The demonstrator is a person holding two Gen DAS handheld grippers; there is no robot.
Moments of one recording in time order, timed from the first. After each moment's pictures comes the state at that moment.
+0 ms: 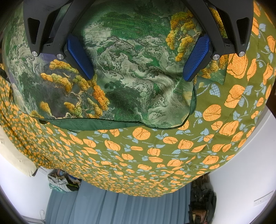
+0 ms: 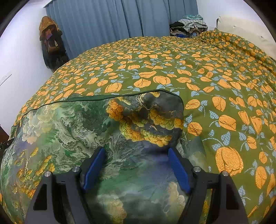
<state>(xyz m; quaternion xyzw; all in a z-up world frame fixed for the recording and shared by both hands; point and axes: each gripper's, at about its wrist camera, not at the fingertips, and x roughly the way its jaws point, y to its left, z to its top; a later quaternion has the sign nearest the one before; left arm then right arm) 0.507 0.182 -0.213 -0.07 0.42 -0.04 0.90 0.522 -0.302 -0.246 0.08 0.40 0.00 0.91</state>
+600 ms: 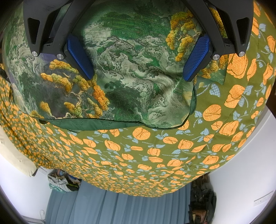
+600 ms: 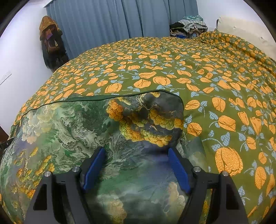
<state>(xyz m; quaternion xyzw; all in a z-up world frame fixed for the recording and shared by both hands) 0.507 0.182 -0.212 -0.07 0.42 -0.04 0.90 0.520 -0.302 -0.246 0.08 0.39 0.00 0.92</state>
